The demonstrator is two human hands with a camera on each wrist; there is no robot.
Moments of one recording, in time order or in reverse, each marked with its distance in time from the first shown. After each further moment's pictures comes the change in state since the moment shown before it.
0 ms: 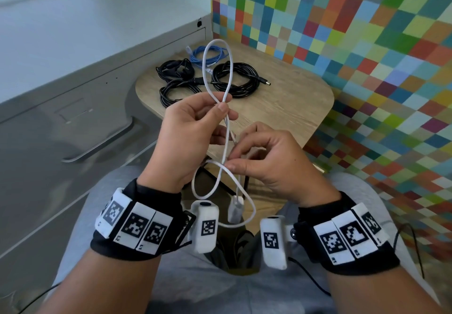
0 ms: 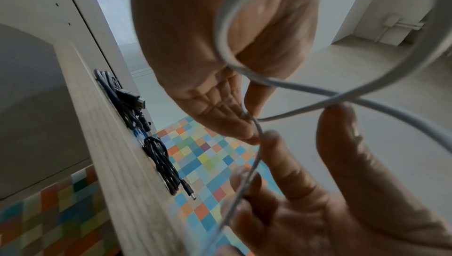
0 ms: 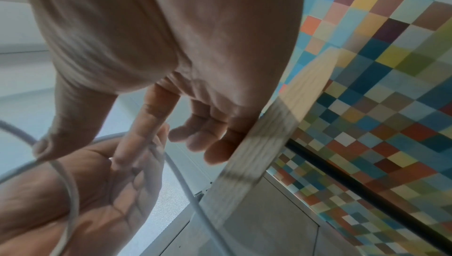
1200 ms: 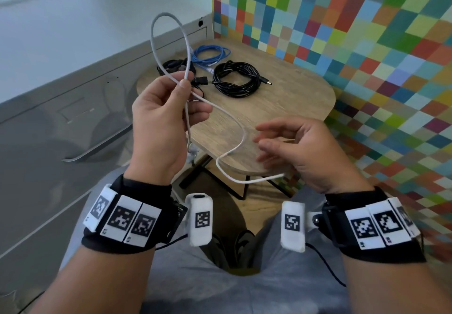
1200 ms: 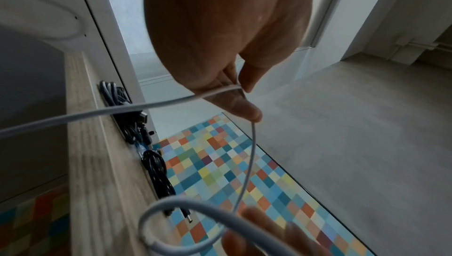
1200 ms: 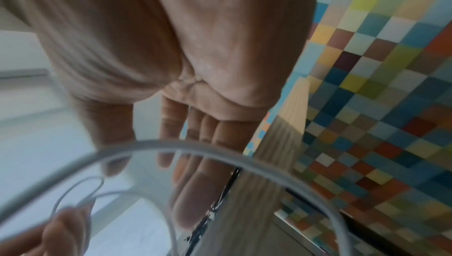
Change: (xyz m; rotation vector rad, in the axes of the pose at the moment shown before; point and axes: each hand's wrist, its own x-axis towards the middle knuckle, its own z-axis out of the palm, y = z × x) left_hand 0.010 0.007 -0.017 -0.274 0.213 0.121; right_hand -0.001 0.001 -0.038 0.178 0.103 0.172
